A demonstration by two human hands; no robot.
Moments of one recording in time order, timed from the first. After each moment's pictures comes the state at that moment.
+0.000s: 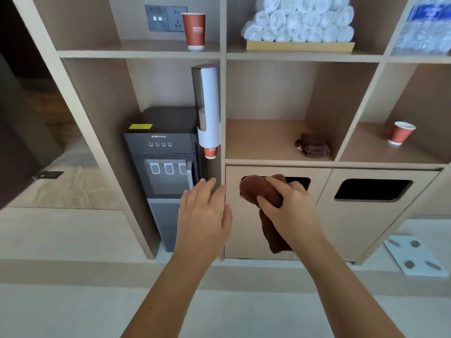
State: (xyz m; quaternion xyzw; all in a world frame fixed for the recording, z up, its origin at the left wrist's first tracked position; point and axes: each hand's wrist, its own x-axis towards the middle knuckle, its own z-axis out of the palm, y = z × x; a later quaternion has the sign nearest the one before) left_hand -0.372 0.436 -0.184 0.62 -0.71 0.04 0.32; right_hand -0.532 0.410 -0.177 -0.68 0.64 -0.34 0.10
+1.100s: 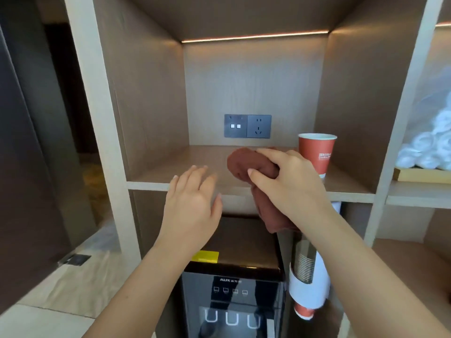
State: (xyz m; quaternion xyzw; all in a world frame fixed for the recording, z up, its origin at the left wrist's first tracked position) left_hand -0.077 0.088 -0.022 0.57 -0.68 0.25 0.38; right_hand -0.242 0.059 0.024 -0.76 0.46 -0.45 -0.01
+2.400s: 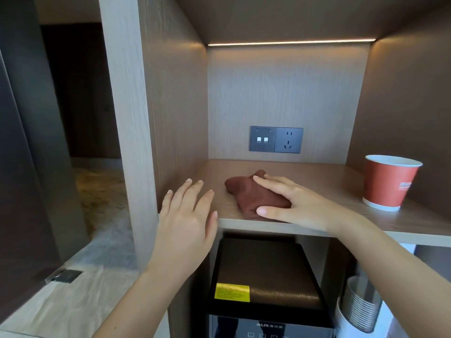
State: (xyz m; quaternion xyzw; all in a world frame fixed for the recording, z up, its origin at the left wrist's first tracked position) left_hand 0.042 0.025 -0.024 0.59 -0.67 0.27 0.37; right_hand -0.171 -0.050 0.020 -0.87 0.42 -0.20 0.15
